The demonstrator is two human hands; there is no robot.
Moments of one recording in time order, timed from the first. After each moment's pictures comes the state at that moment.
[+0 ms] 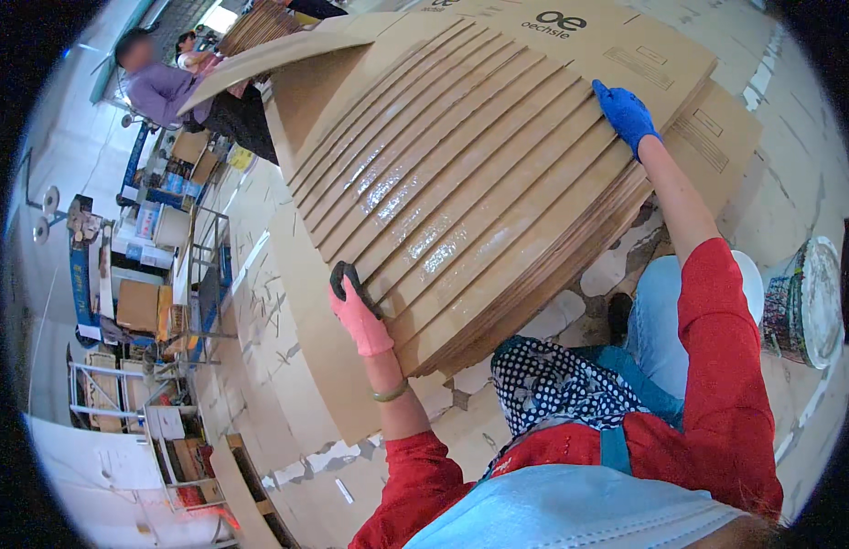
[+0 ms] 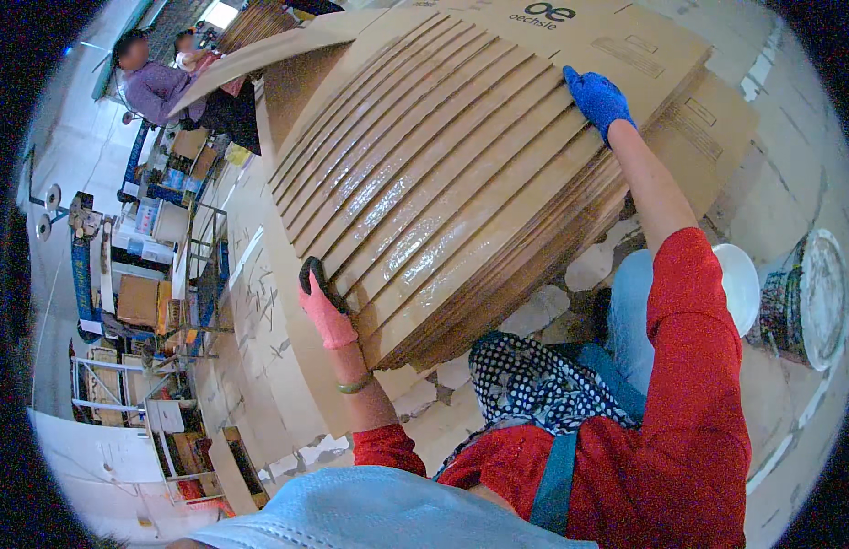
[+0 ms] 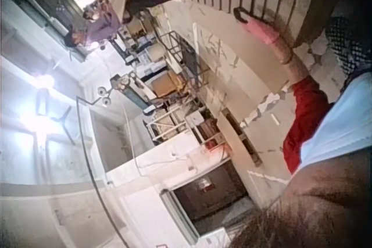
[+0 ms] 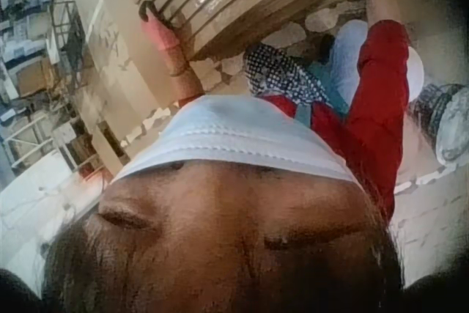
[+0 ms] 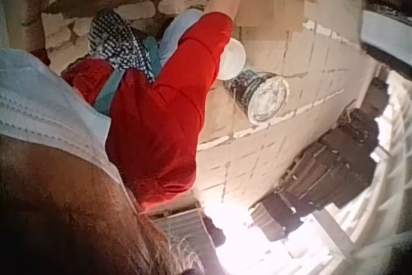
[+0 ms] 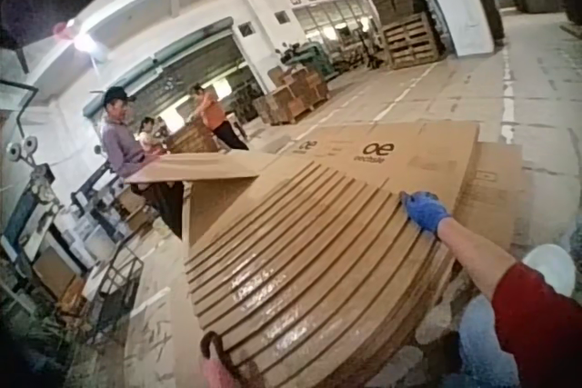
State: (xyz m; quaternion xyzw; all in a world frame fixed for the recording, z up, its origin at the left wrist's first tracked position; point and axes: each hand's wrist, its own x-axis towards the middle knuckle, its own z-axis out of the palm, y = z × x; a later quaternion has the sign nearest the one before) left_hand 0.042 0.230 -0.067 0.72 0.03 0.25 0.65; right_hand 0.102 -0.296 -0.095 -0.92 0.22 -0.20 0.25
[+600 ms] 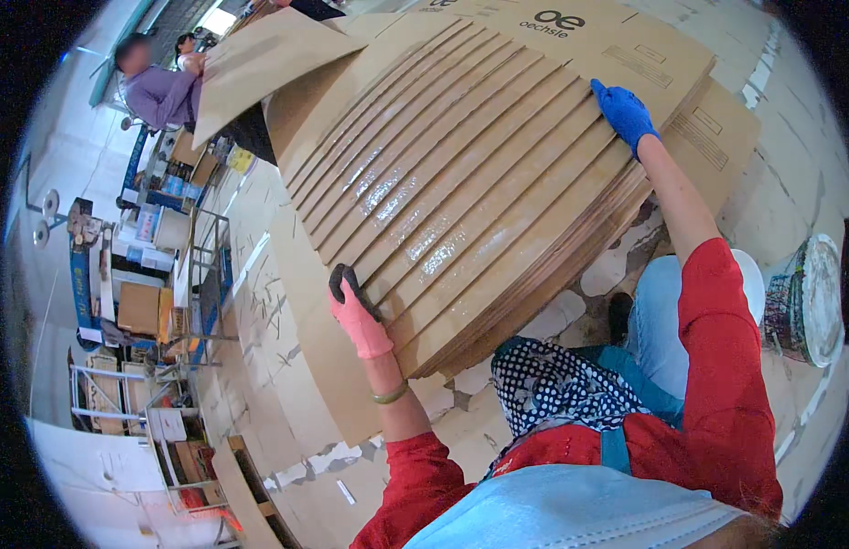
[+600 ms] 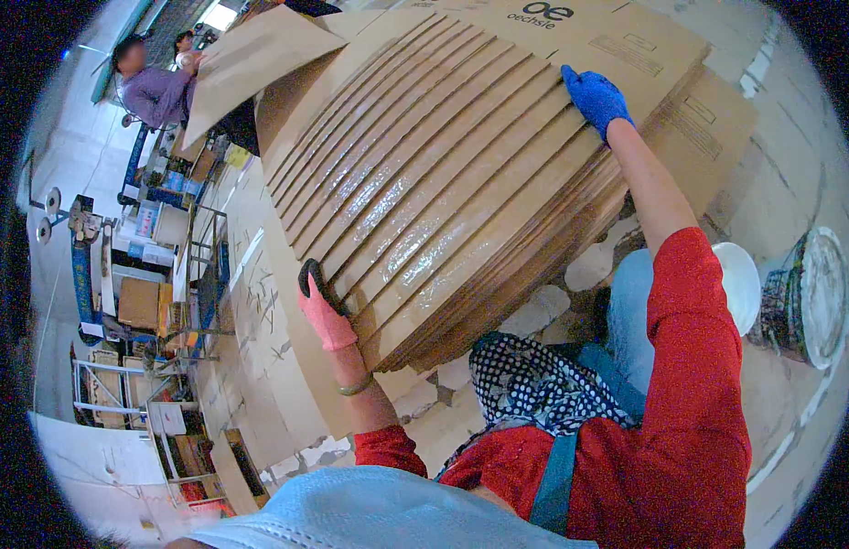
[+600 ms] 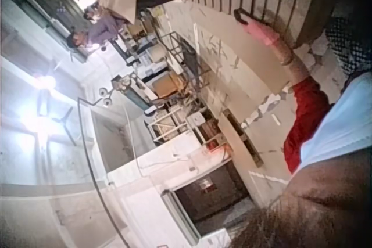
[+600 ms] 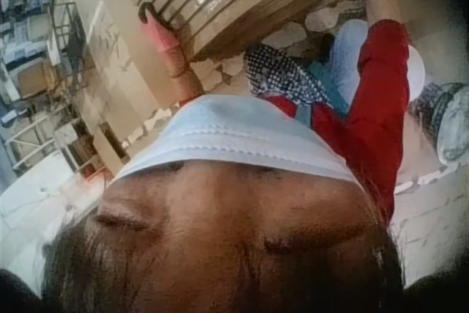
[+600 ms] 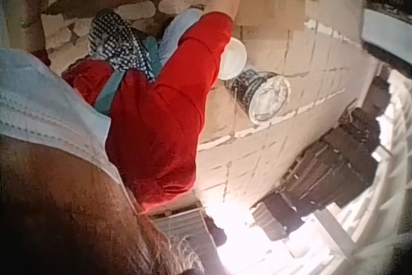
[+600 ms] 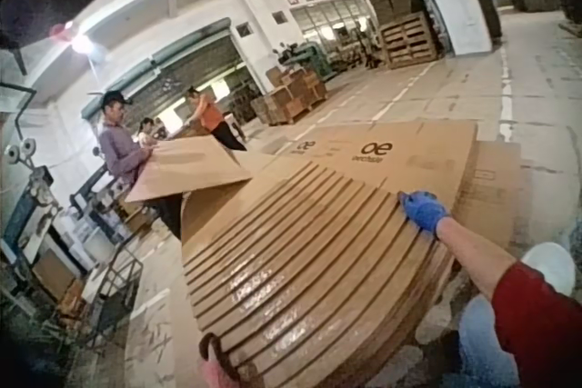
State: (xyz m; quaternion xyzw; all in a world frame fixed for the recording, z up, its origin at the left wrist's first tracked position) left_hand 0.043 0.232 -0.068 0.74 0.01 0.26 0.62; right_hand 0.104 -0.301 -0.094 -0.92 0.23 -0.16 0.28
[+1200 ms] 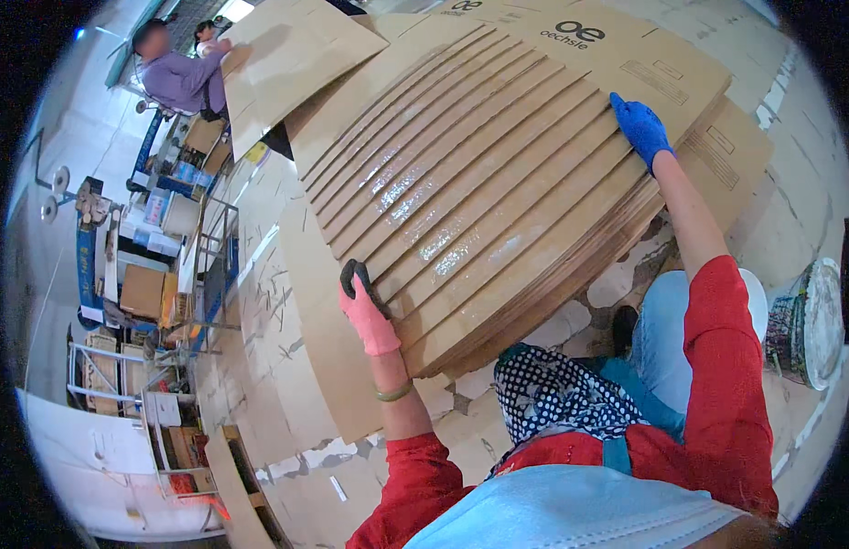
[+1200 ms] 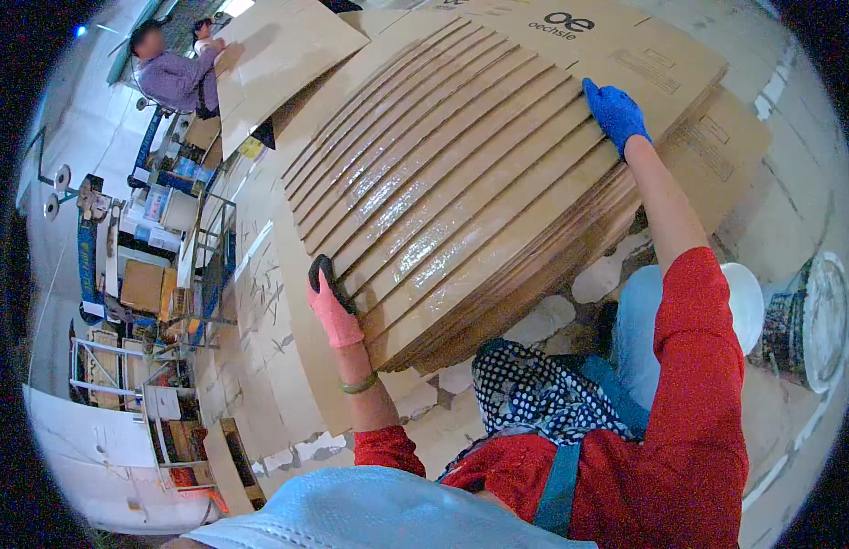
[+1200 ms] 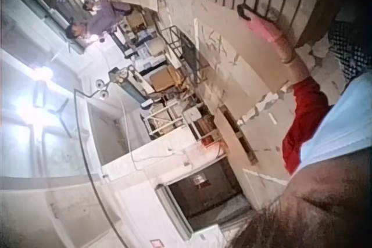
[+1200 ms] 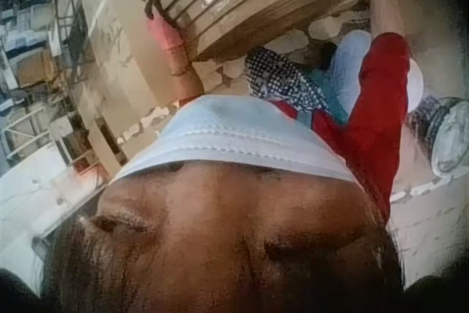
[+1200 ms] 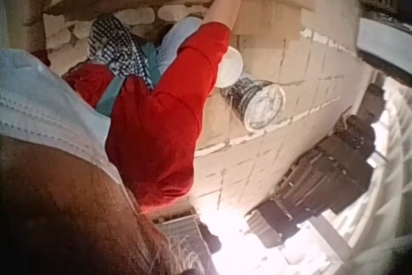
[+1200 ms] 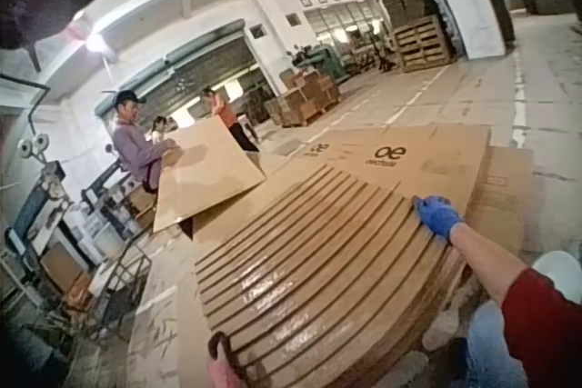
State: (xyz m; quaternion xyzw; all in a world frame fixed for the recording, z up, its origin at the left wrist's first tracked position) left_hand 0.039 0.230 -0.062 0.74 0.04 0.26 0.63; right_hand 0.098 -0.292 -0.094 -0.93 0.17 -0.23 0.24
